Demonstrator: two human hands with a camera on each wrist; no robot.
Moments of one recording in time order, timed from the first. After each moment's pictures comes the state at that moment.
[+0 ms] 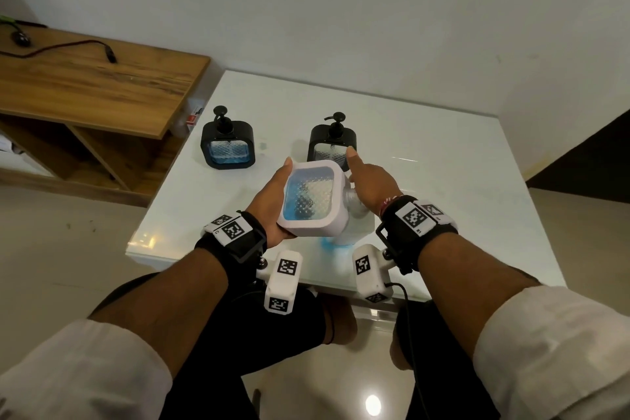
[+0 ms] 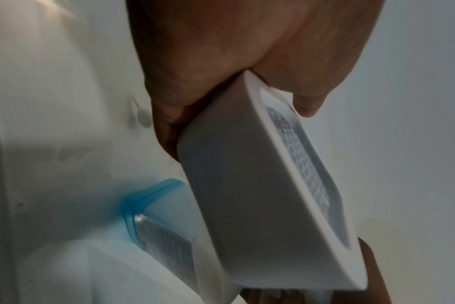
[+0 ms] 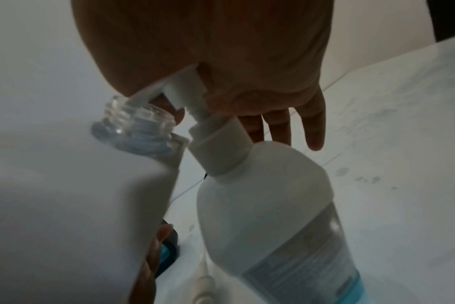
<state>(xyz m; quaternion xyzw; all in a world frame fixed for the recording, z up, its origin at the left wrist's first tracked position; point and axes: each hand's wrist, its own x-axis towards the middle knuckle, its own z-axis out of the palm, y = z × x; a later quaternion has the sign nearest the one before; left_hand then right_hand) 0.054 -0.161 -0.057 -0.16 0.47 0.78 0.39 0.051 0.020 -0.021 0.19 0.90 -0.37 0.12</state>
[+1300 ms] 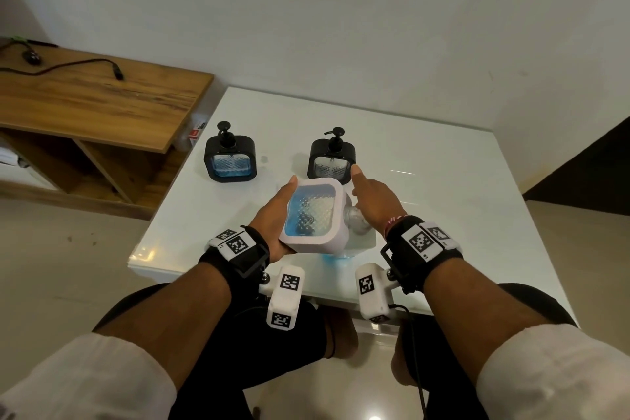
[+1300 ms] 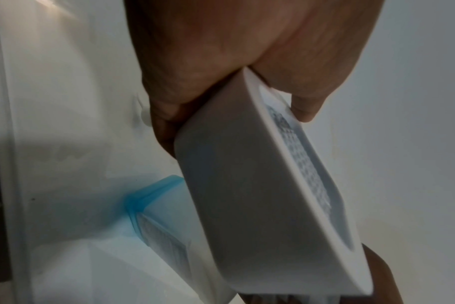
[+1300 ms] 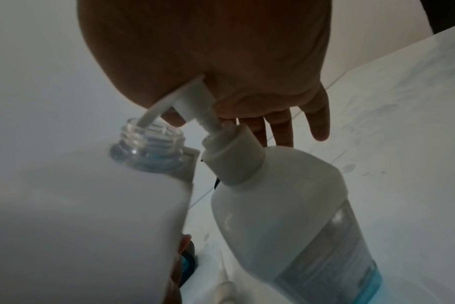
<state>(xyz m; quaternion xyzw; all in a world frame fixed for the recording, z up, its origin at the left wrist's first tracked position) 0.048 -0.162 -0.084 -0.15 0.47 0.77 0.39 0.067 0.024 -0.018 0.20 0.89 -0.40 0.10</state>
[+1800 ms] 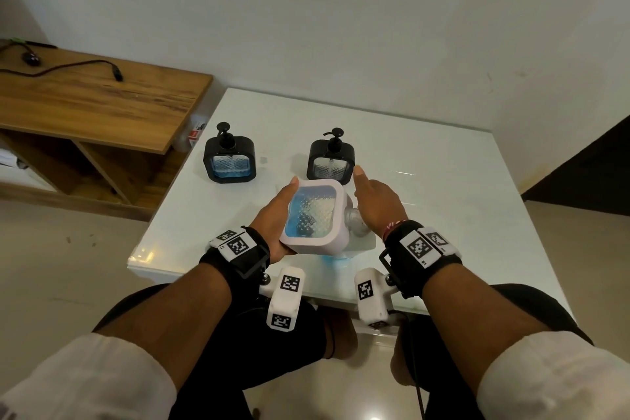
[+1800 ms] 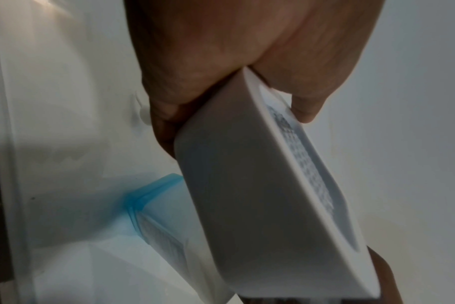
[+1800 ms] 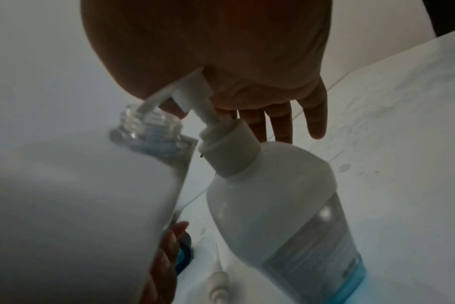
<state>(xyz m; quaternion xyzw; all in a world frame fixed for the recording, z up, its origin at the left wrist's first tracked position) 0.048 -0.159 -0.084 -0.14 0.47 0.78 0.40 0.072 0.026 -0.025 0.22 0.89 -0.39 0.05</state>
